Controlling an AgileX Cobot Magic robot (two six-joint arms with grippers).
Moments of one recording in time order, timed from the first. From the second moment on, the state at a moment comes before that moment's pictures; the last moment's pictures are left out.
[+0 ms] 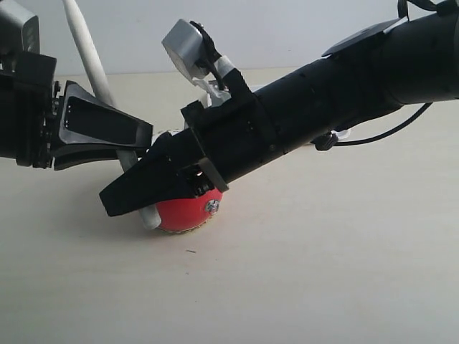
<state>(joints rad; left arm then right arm) -0.23 1.31 -0.74 -1.35 1.08 0.84 0.62 1.77 -1.04 1.48 1.19 -1.21</state>
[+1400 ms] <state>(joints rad) 0.08 0.91 -0.74 -0.97 1.21 0.56 0.40 1.77 -1.43 0.02 0.82 -0.72</state>
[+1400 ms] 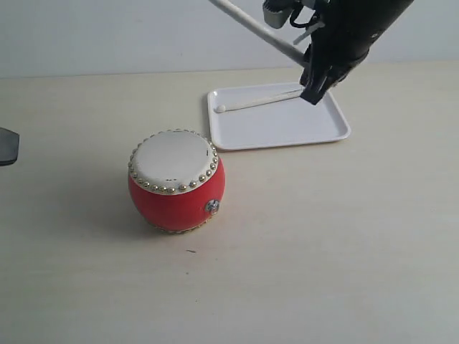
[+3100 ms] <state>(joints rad) 0.08 0.62 -0.74 -0.57 1.23 0.31 0.28 2.28 -1.46 -0.64 0.25 -0.82</state>
